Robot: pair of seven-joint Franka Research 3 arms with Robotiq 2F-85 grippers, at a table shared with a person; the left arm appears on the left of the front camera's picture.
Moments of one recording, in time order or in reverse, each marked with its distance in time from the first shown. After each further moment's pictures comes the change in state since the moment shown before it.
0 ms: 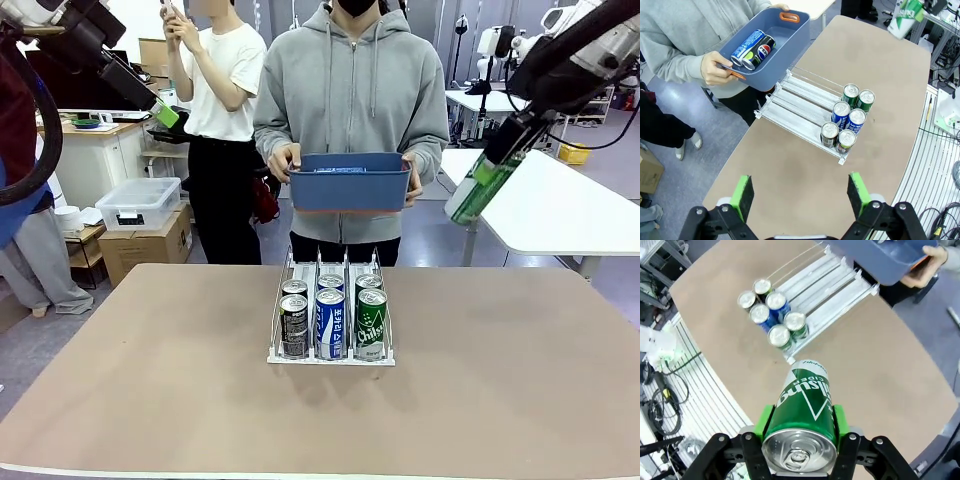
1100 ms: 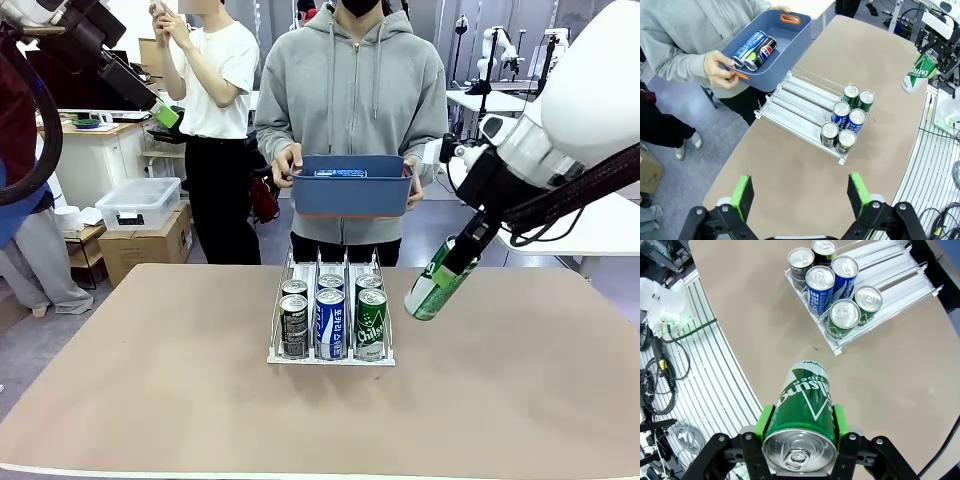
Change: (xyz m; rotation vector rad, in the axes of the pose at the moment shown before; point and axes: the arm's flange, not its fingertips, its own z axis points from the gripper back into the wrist) left arm 0.000 0.000 0.000 0.000 0.000 0.000; right arm -0.050 0.084 -0.108 0.060 0.044 0.158
